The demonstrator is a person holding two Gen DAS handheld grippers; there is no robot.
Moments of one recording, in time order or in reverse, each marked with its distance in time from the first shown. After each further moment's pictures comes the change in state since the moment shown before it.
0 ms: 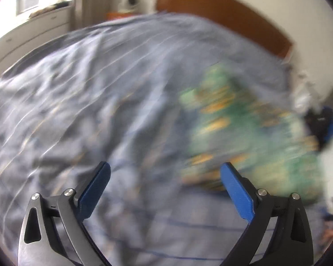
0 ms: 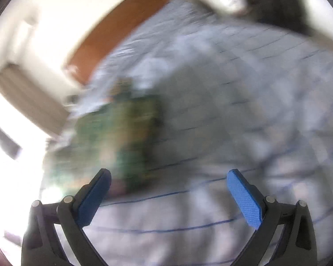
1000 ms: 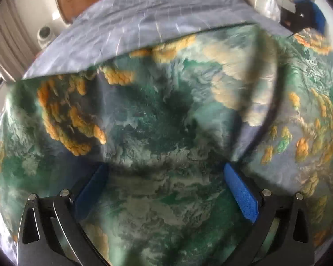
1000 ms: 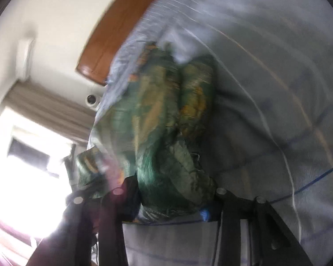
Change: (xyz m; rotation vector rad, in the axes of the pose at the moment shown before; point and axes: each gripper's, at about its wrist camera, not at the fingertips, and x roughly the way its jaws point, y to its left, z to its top) left arm 0.182 -0.282 -0.044 0.550 0.202 0.144; right arm 0.079 0.071 -0.004 0.062 0.040 0.062
